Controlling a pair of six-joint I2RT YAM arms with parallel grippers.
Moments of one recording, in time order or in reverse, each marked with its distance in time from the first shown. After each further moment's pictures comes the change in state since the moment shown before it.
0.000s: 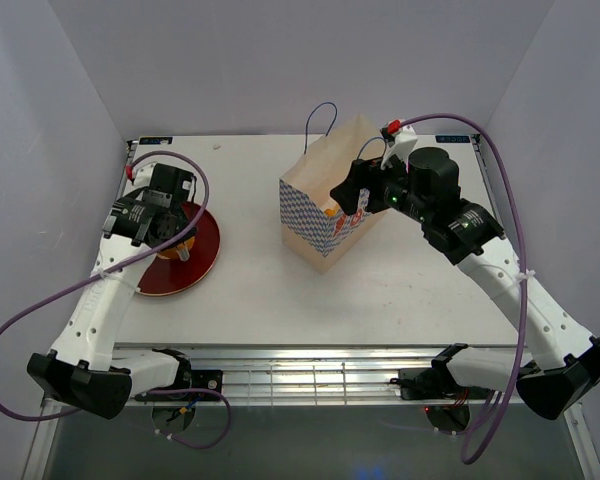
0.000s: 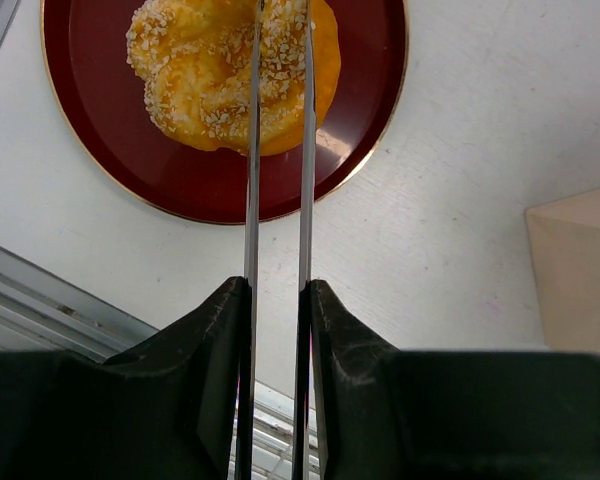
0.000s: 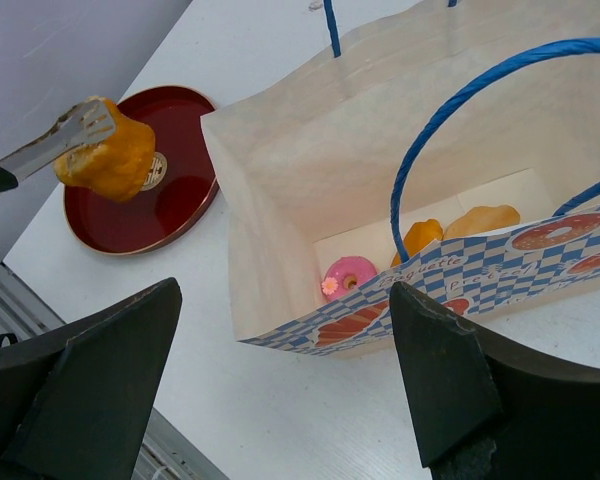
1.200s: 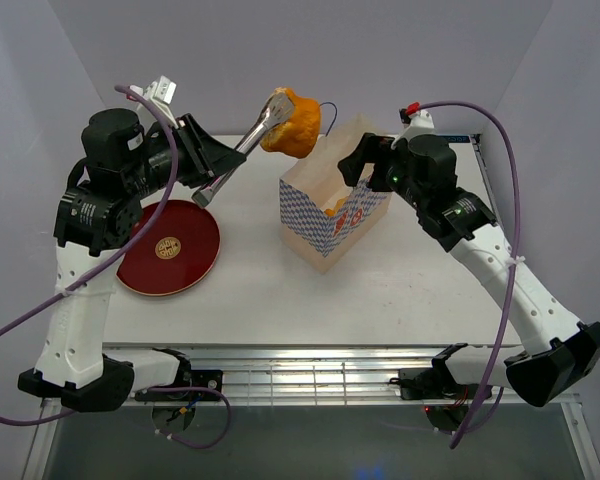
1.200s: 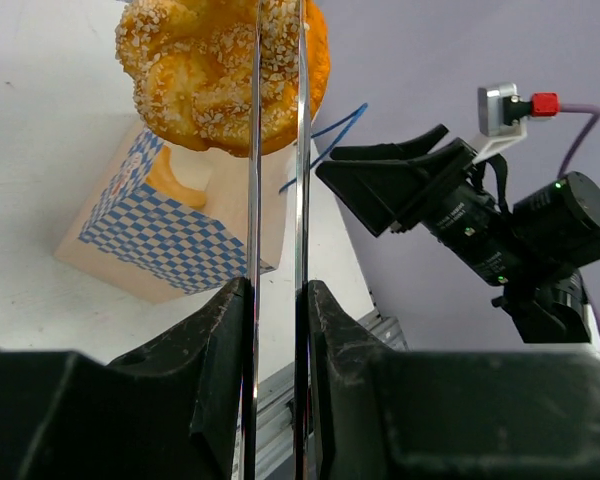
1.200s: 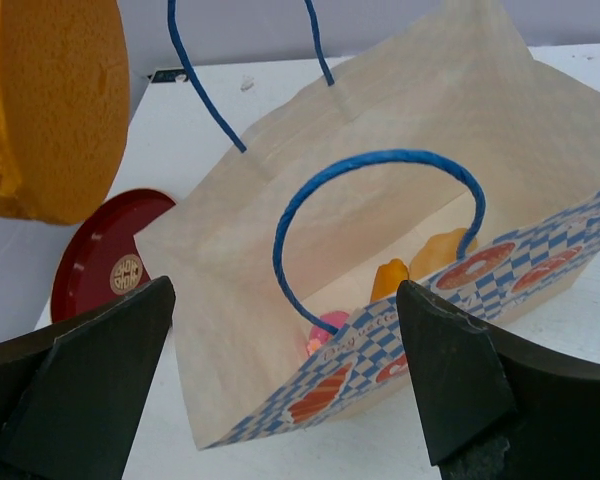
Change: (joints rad) left arm 0.000 0.048 0.478 0.345 0.866 0.055; right arm -0.051 0.066 0.039 0.064 0.174 0.142
